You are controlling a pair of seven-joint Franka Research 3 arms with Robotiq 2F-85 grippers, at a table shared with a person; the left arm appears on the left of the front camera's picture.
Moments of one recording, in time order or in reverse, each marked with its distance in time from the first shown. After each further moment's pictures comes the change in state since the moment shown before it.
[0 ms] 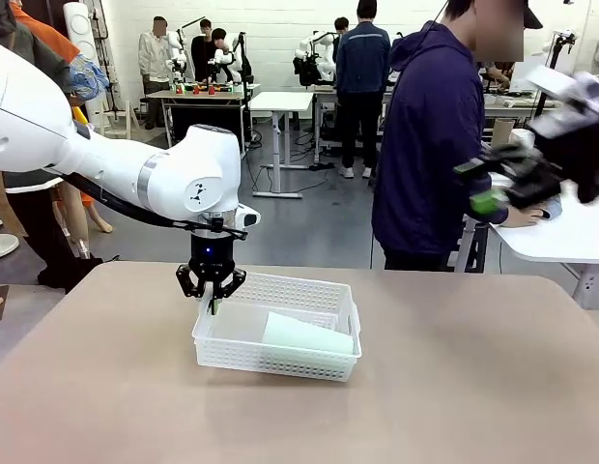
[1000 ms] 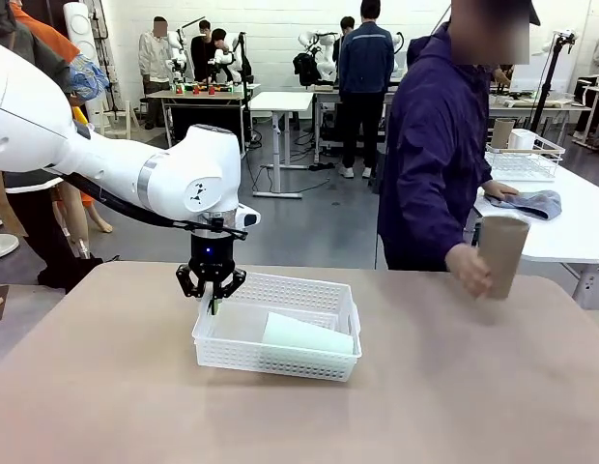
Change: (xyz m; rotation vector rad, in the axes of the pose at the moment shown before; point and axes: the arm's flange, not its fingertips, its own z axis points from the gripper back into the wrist) left arm 0.000 0.000 0.000 0.000 0.000 -0.001; right arm -0.209 0.092 0.129 -0.161 -0.261 -0.140
